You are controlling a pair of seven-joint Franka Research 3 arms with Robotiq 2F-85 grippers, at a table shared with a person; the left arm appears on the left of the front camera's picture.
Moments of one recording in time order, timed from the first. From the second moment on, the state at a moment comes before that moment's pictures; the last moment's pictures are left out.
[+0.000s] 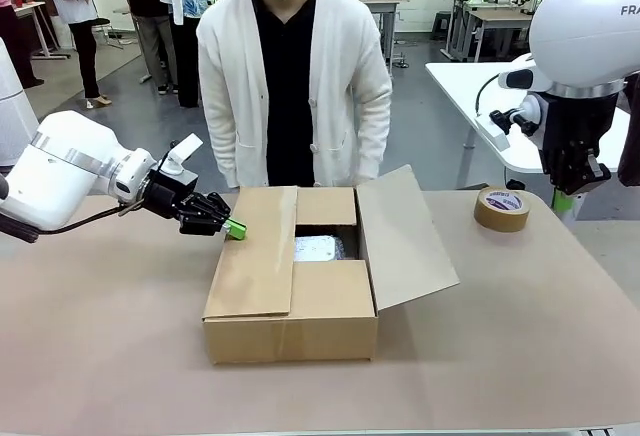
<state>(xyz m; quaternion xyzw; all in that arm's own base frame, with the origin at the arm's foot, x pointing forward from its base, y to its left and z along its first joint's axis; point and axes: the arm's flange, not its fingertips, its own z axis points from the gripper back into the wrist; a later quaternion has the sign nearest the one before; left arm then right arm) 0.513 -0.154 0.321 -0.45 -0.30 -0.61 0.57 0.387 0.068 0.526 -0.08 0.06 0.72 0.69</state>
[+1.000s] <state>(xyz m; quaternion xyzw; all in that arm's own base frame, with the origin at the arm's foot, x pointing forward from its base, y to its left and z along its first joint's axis) 0.513 -0.154 0.321 -0.45 -0.30 -0.61 0.57 0.387 0.068 0.526 -0.08 0.06 0.72 0.69</state>
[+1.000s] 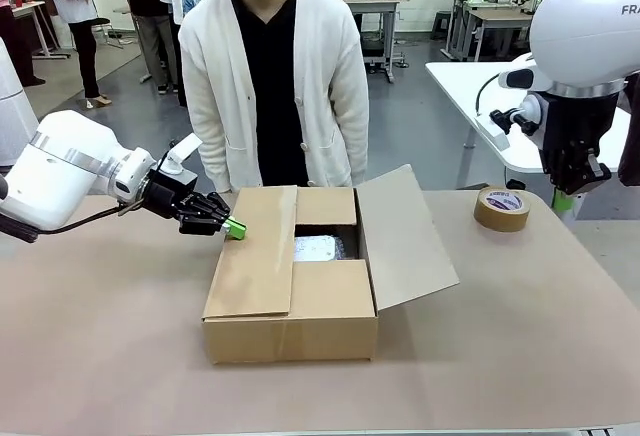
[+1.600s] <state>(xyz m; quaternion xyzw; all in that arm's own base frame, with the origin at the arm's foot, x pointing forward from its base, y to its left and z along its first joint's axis) 0.513 -0.154 0.321 -0.45 -0.30 -0.61 0.57 0.388 0.070 0.523 -0.08 0.06 0.74 0.66</state>
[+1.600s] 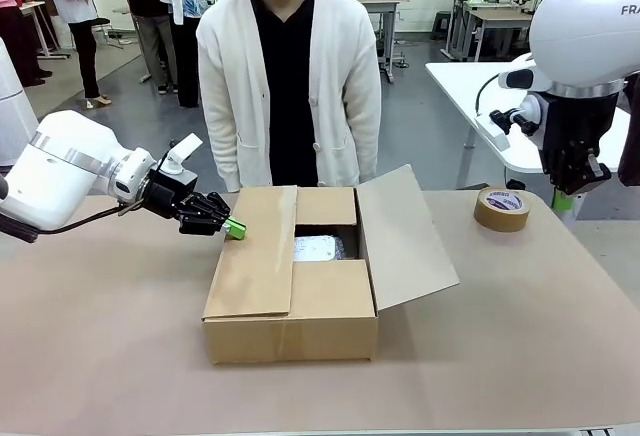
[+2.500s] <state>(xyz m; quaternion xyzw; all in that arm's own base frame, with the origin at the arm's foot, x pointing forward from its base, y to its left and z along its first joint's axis) 0.513 -0.154 0.321 -0.45 -0.30 -0.61 0.57 0.445 0.067 0.421 0.16 -0.15 0.78 0.59</state>
